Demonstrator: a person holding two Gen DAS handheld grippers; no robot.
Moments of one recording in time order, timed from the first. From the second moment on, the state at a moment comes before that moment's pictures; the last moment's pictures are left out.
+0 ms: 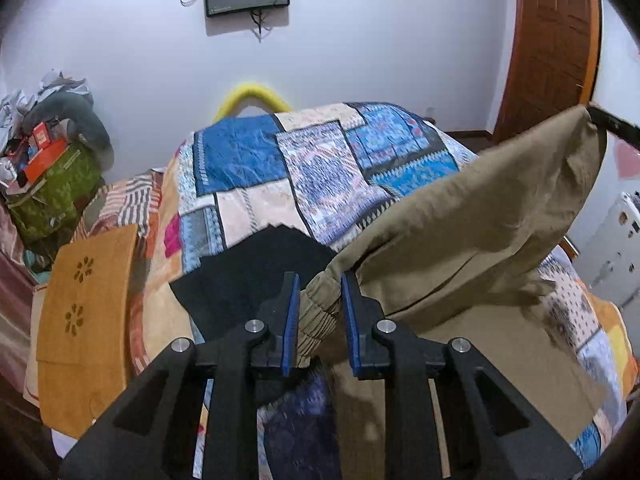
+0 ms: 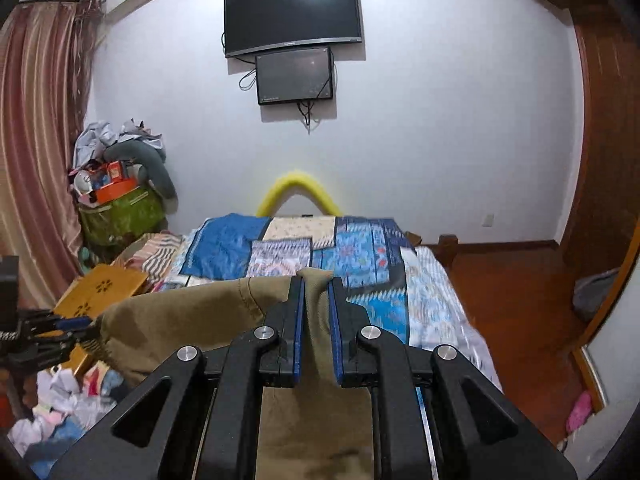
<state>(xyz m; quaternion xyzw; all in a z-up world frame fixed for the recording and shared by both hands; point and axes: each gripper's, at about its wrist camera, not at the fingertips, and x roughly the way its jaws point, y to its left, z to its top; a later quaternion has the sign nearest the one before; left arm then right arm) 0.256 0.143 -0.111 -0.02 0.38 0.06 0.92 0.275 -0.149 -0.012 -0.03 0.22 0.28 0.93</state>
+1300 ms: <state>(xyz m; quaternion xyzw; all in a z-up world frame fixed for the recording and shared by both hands) 0.127 0.081 -0.144 0.00 0.43 -0.01 0.90 0.099 -0.213 -0.121 -0.01 0.36 0.27 0.90</state>
